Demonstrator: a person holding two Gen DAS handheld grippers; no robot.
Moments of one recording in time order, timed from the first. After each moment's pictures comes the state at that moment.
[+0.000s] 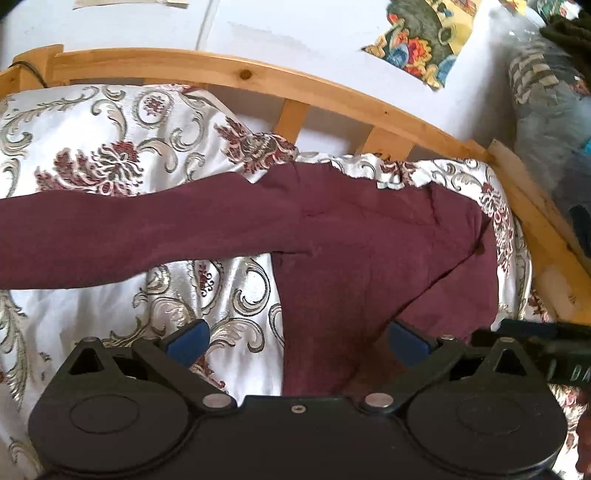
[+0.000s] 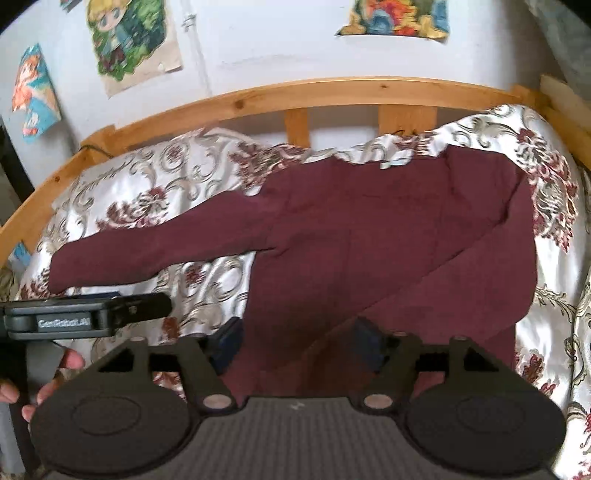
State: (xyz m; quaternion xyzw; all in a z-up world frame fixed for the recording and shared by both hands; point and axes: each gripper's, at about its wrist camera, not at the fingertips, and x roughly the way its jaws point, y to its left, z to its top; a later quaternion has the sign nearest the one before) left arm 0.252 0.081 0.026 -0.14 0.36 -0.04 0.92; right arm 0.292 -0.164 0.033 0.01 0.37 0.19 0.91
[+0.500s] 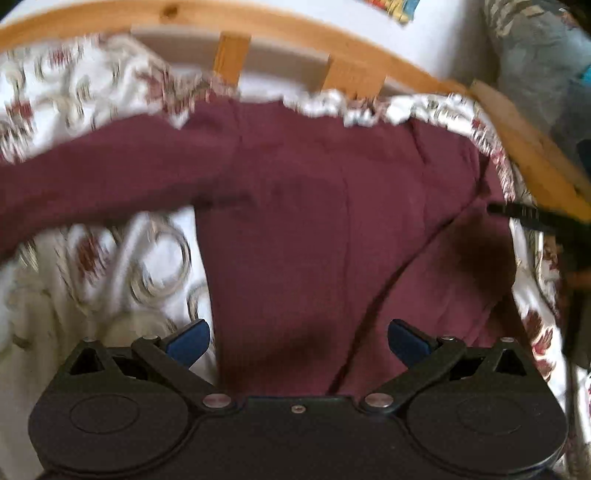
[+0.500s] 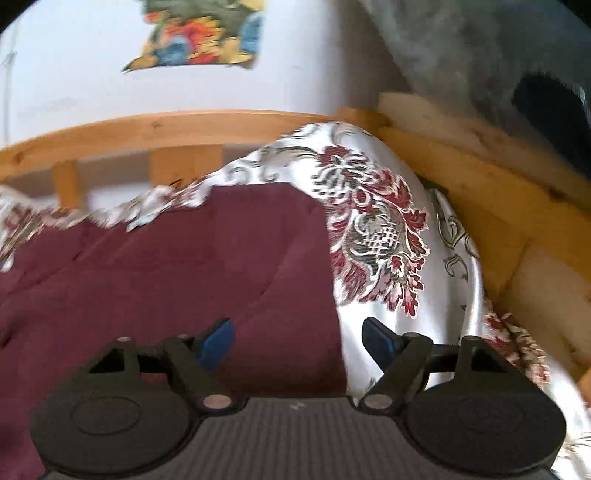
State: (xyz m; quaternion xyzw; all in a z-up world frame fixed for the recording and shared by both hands) left arm 0.327 0.030 -0.072 -0.12 0.39 -0.10 0.91; right arm 0.439 -0.291 -0.046 0.00 0.25 -0.04 0.97
